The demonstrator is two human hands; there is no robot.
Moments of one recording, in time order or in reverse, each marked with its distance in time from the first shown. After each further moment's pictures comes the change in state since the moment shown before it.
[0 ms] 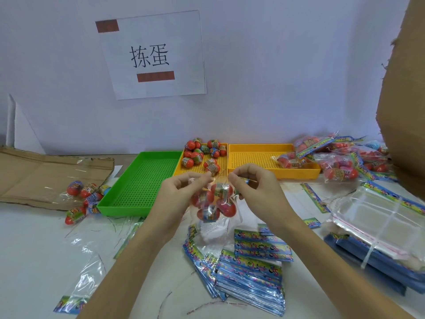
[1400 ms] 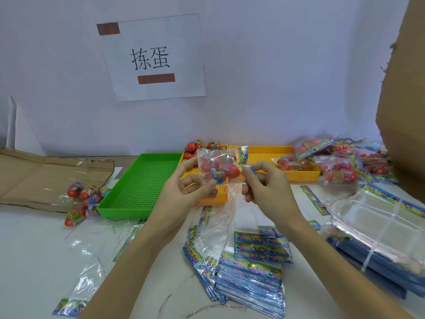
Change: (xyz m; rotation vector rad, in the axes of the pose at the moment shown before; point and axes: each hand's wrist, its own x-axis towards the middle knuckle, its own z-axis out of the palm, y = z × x) left_hand 0.002 -0.005 0.005 -0.183 -0.077 0.145; right_hand 0.009 0.012 -0.011 0.067 0.071 0.013
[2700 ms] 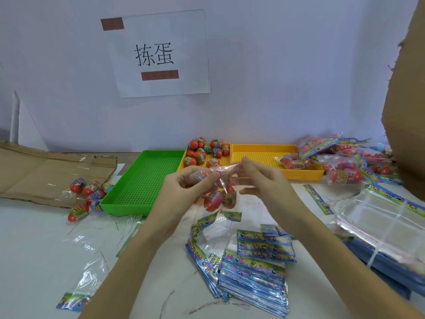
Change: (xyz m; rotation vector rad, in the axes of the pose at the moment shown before) left_hand -0.004 0.010 -0.006 0.217 0.018 -0.051; right_hand -0.003 -0.016 0.001 0.133 -0.187 0.125
